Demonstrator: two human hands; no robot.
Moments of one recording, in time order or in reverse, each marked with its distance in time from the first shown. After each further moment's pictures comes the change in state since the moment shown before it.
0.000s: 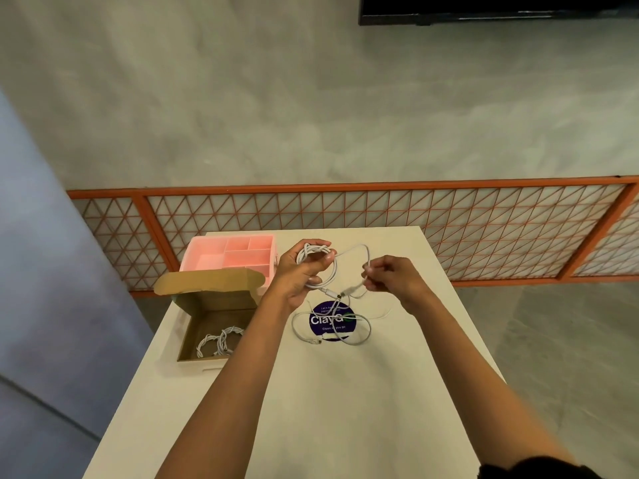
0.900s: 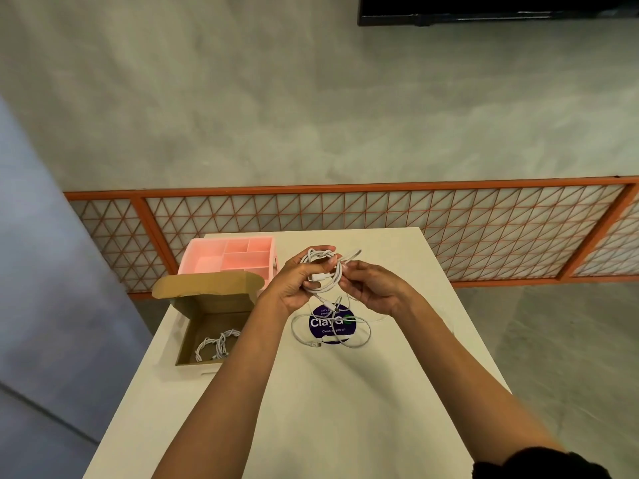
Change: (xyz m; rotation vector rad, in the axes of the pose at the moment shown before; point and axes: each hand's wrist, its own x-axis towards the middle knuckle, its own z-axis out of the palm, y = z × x) left_hand 0.002 0.005 0.000 -0.122 -0.100 -0.184; right_hand 0.000 -0.015 0.034 0.618 -0.269 0.302
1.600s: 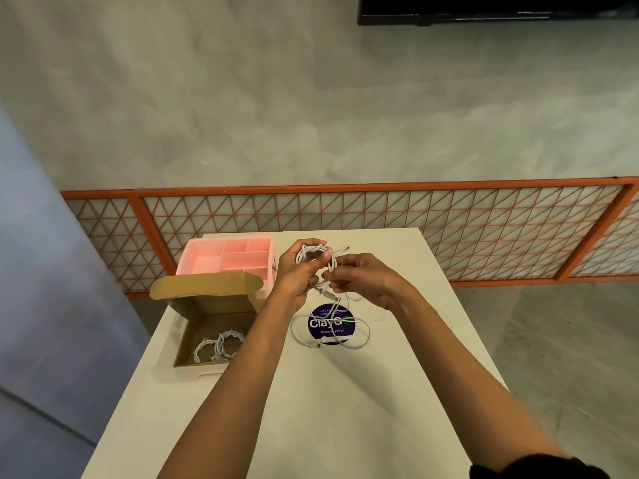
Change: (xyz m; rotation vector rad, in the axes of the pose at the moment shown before) left_hand 0.012 -0.008 0.002 0.152 0.199 0.245; right_hand -0.007 -0.011 0.019 -0.587 -0.013 -0.130
